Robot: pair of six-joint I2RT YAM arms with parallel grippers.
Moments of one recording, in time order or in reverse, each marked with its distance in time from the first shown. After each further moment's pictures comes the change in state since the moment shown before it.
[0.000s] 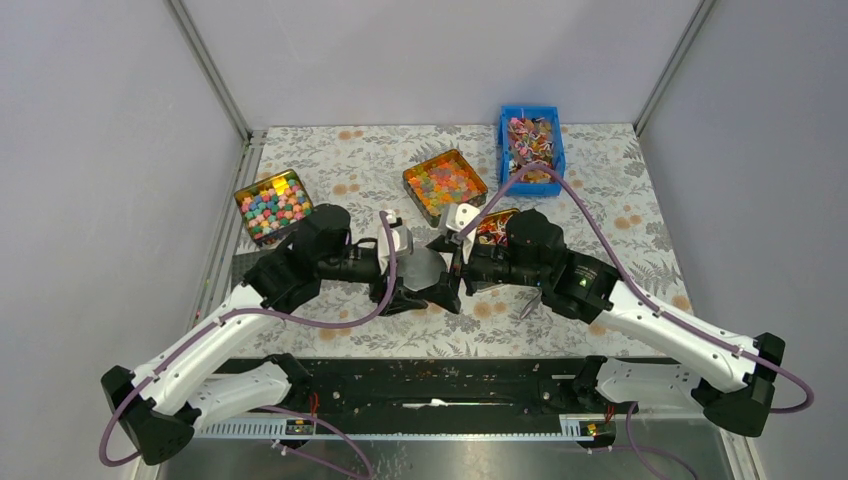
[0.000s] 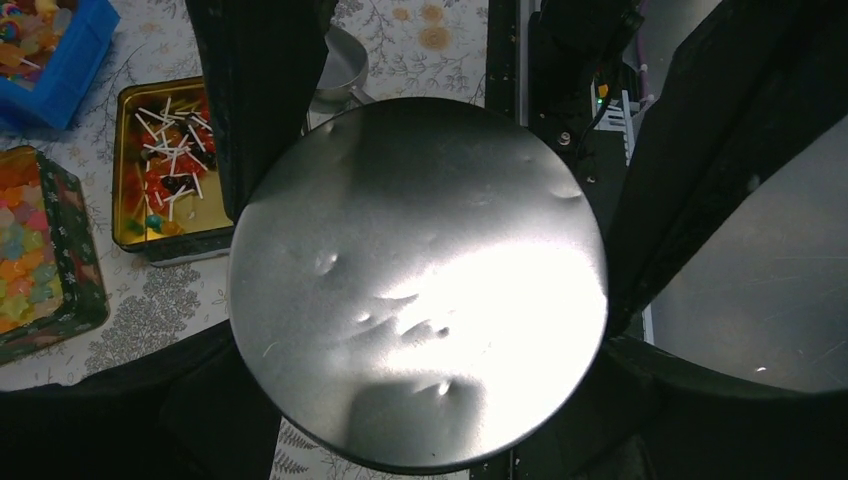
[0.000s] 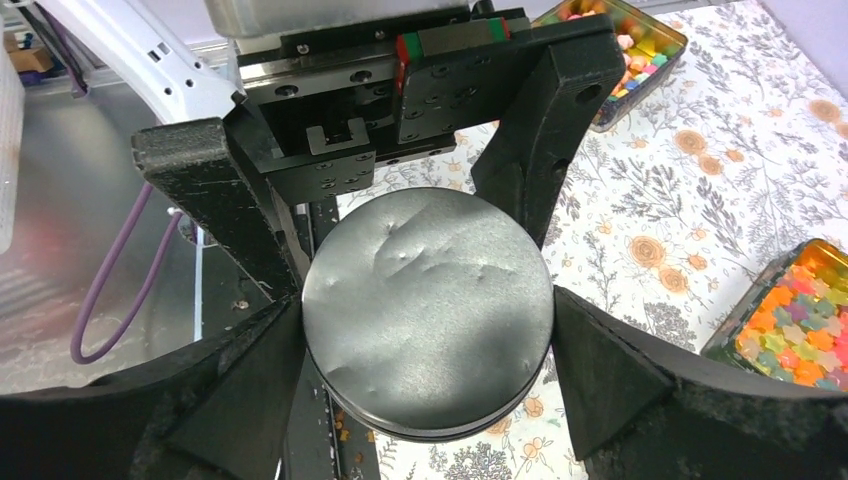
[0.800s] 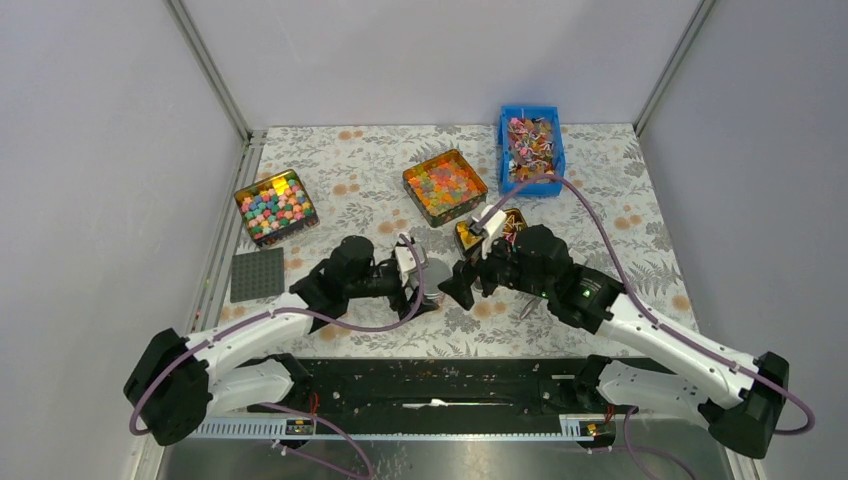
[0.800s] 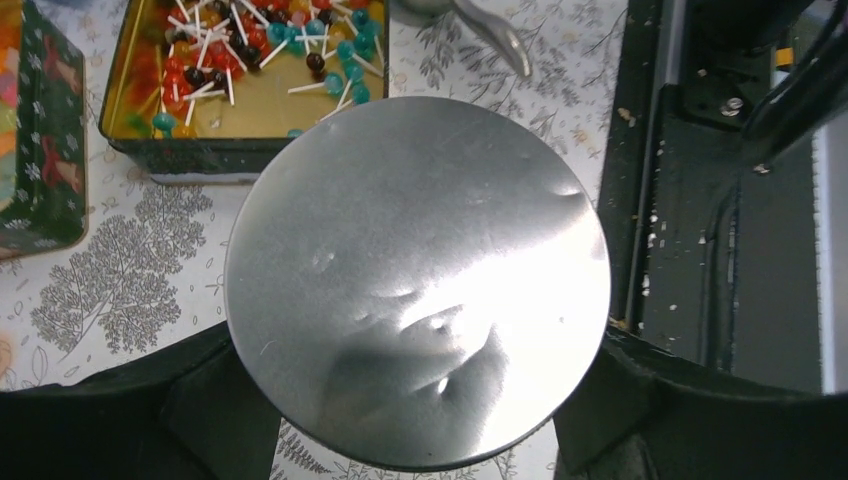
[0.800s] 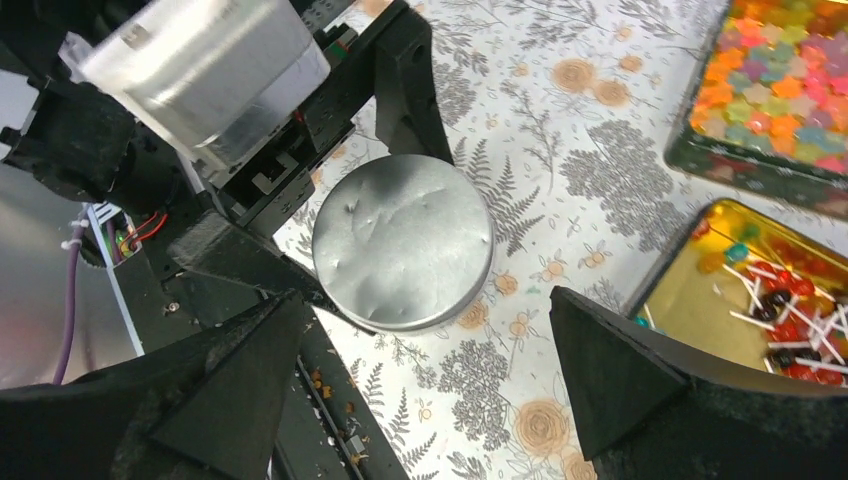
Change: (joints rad) left arm -0.008 0.098 -0.396 0.513 -0.176 -0.061; right arm -0.090 -0.095 -0.211 -0.007 0.201 0.184
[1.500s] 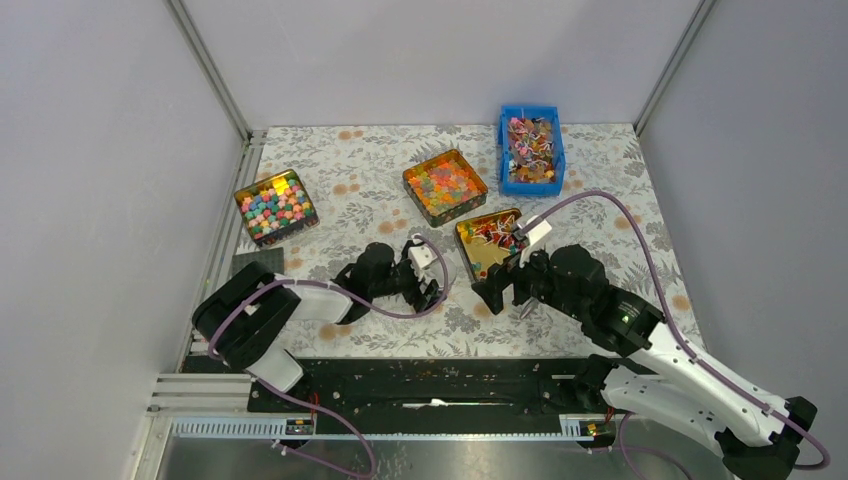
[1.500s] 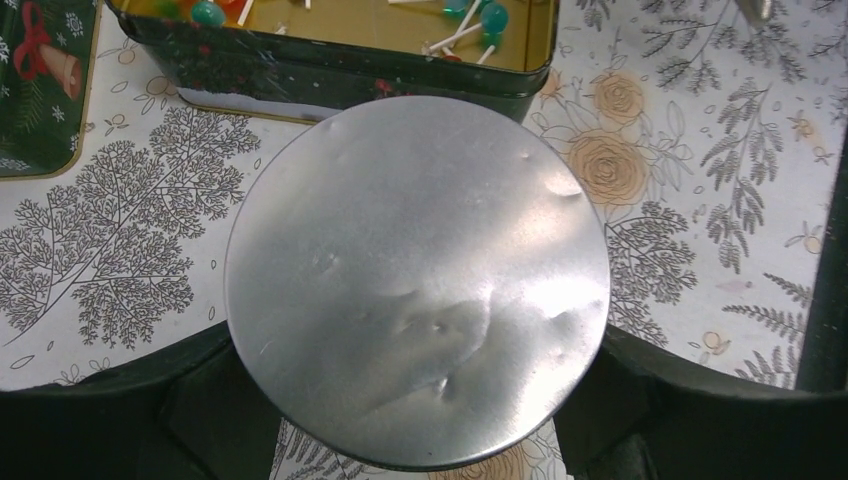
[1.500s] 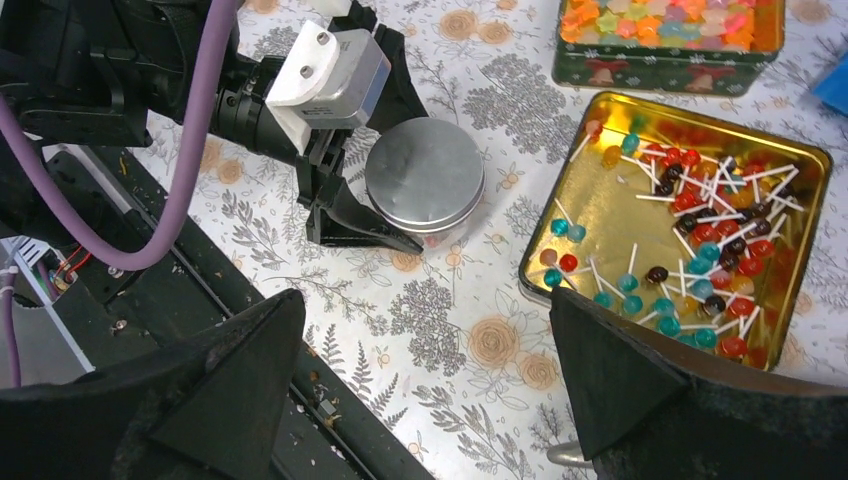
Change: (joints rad) left arm 0.029 0.479 -0.100 0.542 -0.137 -0.036; right arm -0.069 -0.264 -0.110 -0.159 0.163 0.087
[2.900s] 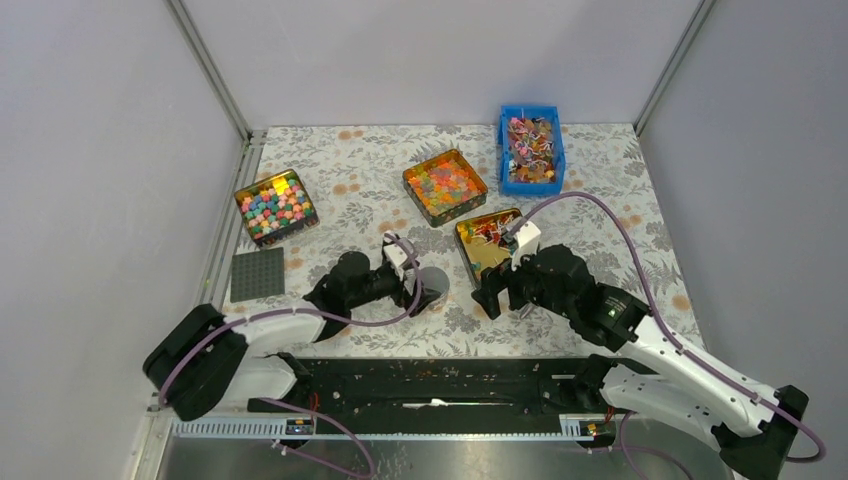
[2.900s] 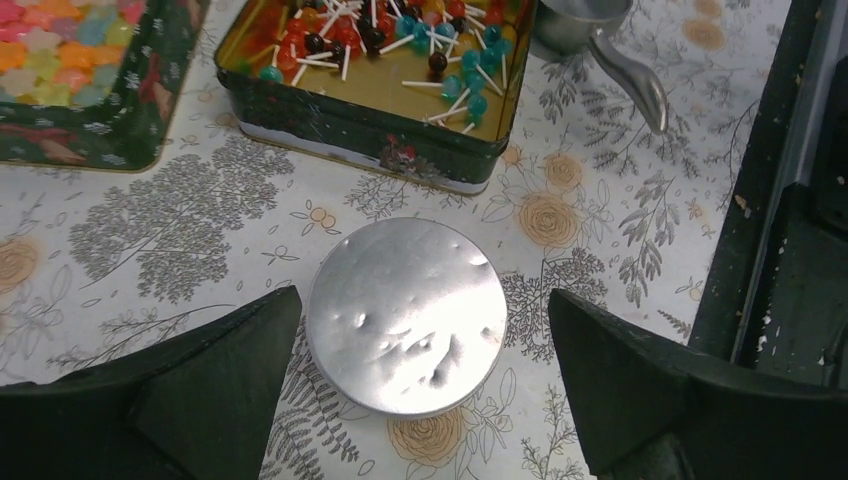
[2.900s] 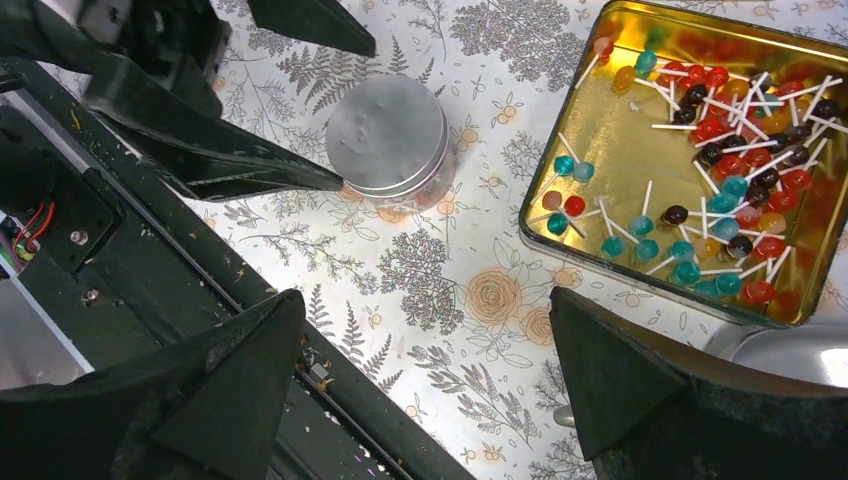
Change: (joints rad) left arm 0.003 -0.275 -0.117 0.002 -0.066 -0.165; right arm -0.002 0.039 -0.028 -0.066 0.019 0.043
